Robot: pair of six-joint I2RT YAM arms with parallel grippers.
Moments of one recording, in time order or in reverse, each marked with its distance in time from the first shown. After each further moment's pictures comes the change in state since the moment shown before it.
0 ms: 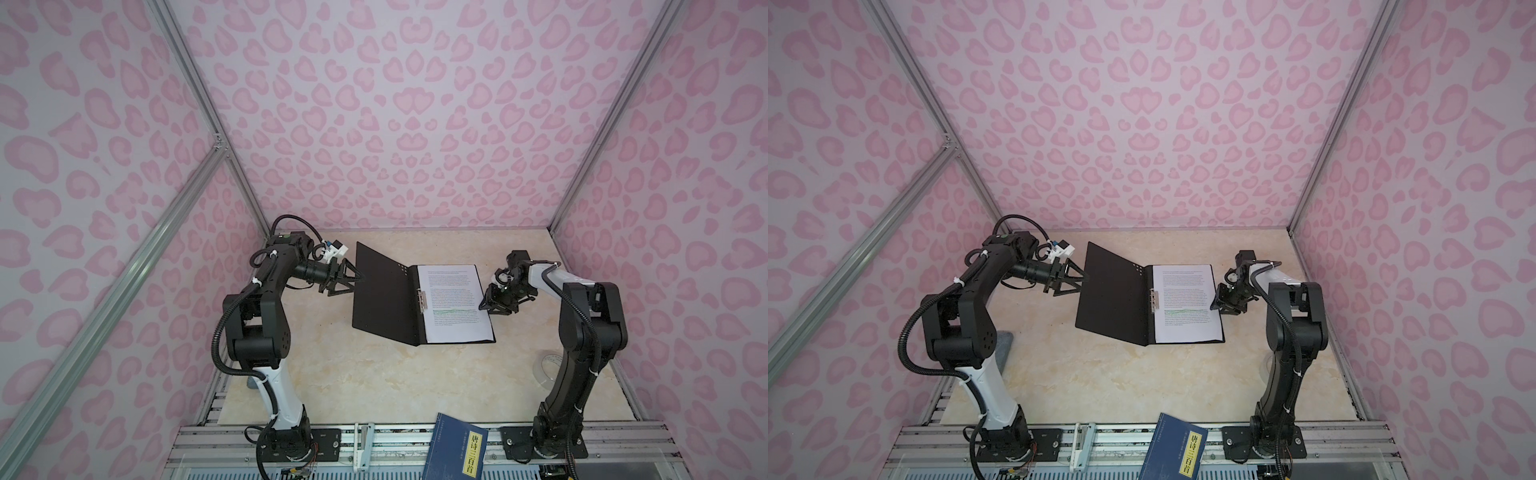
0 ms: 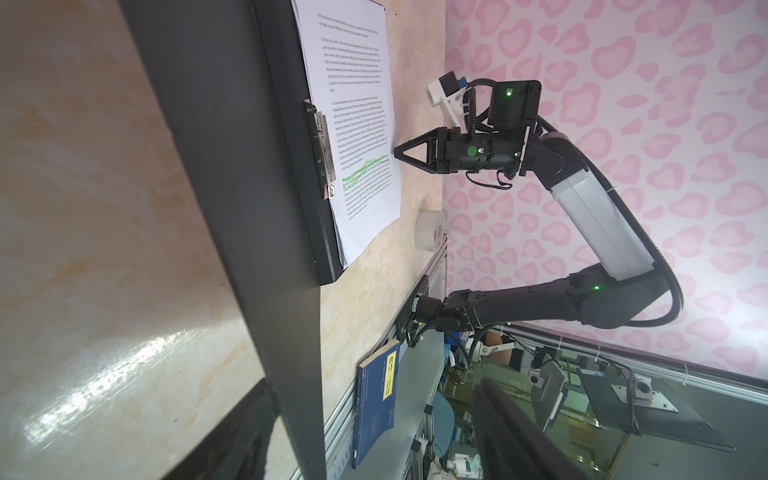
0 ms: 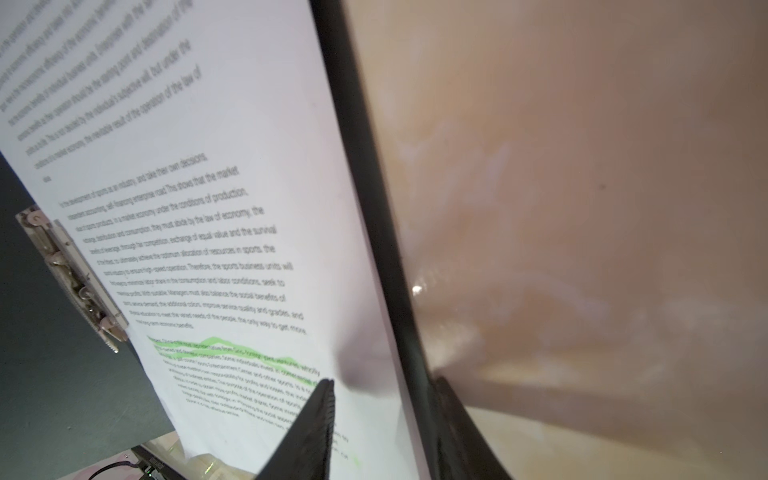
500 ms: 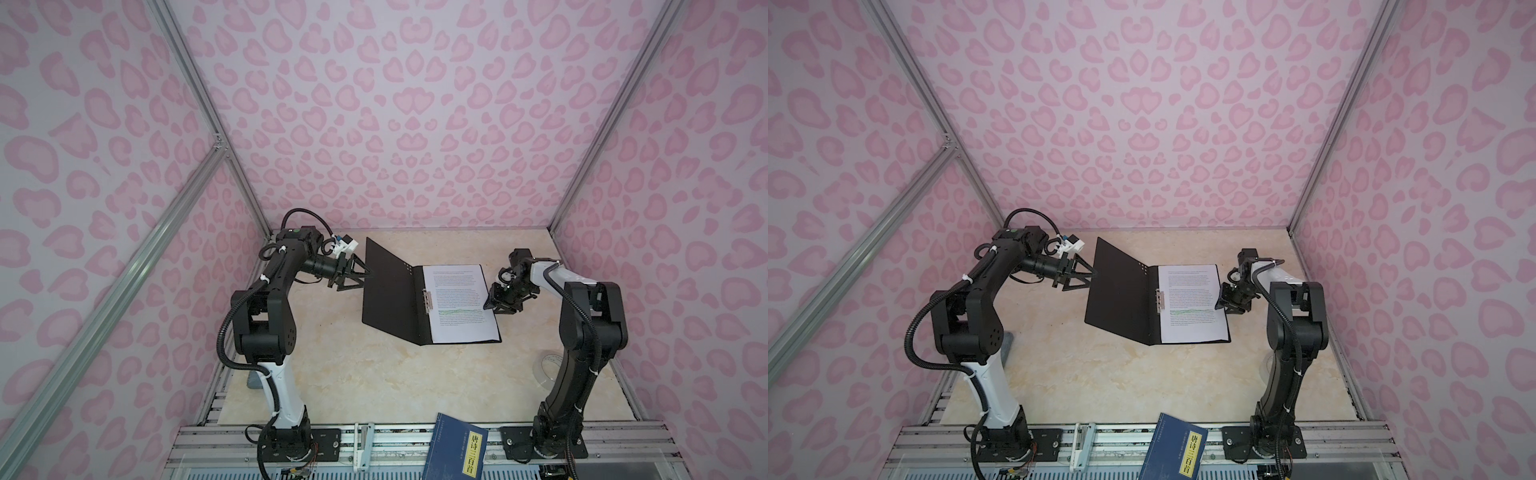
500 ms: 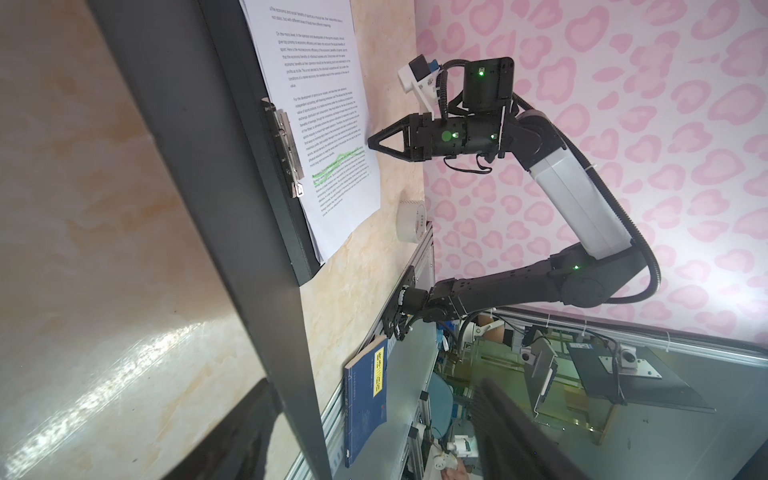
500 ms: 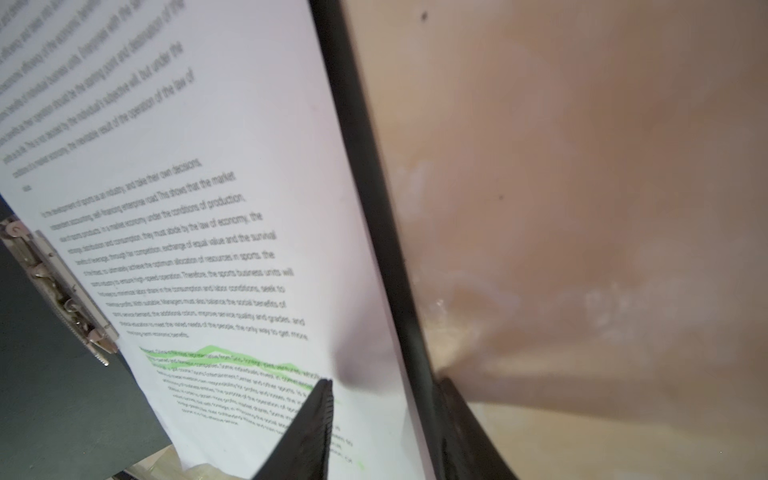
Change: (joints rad) left arm -0.071 0.034 0.094 -0.042 0.043 0.019; right arm -0.014 0.002 0.030 -0.034 0.044 -0.005
